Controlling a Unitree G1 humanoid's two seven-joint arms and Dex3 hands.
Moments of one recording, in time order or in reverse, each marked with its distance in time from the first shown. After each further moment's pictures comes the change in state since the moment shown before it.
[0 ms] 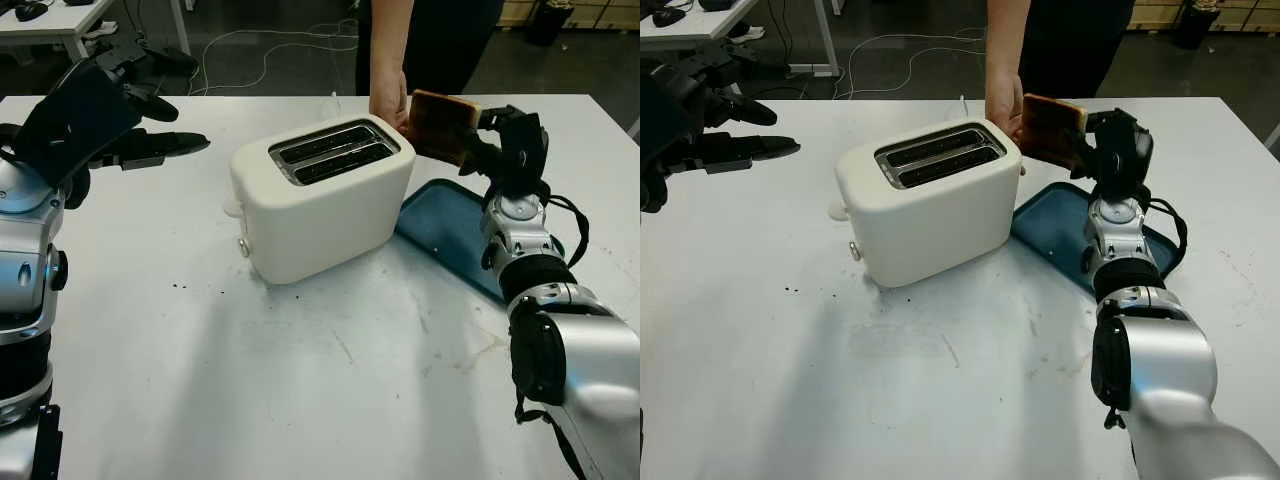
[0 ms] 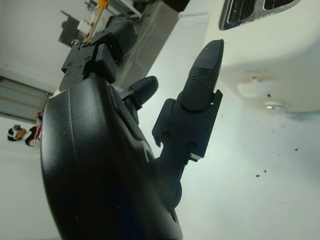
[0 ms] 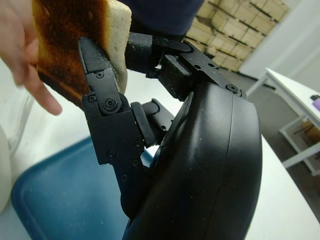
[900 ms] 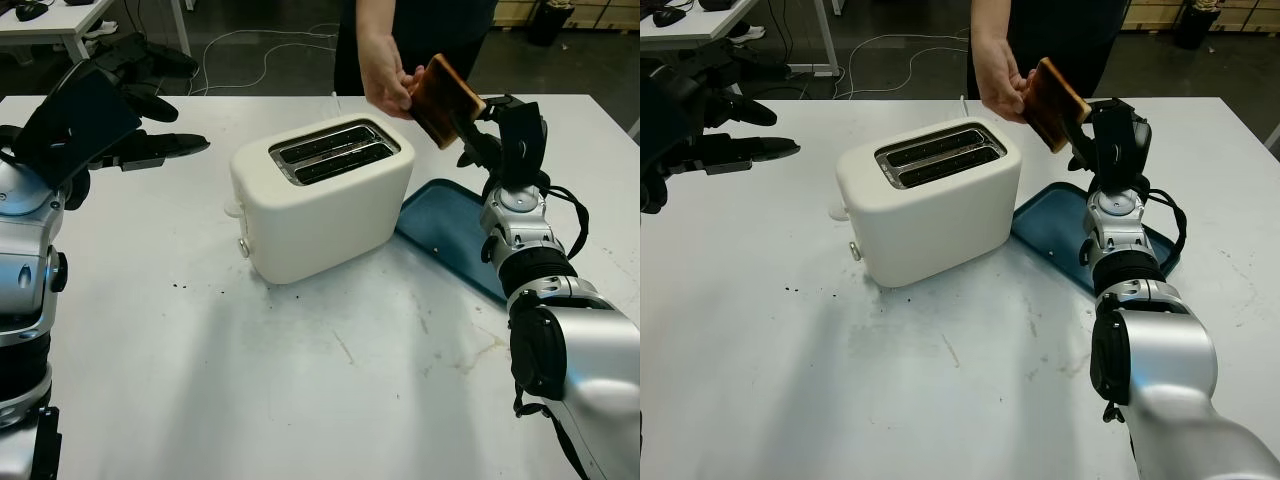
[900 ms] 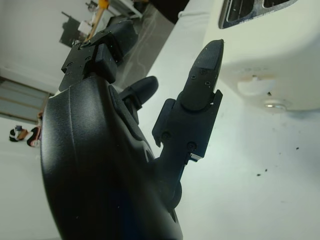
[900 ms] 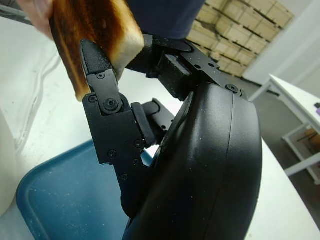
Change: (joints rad) left arm 0.012 0.002 0.000 0.000 0.004 -0.017 0.000; right arm -0.001 0.000 0.002 0.001 -0.004 0.001 0.047
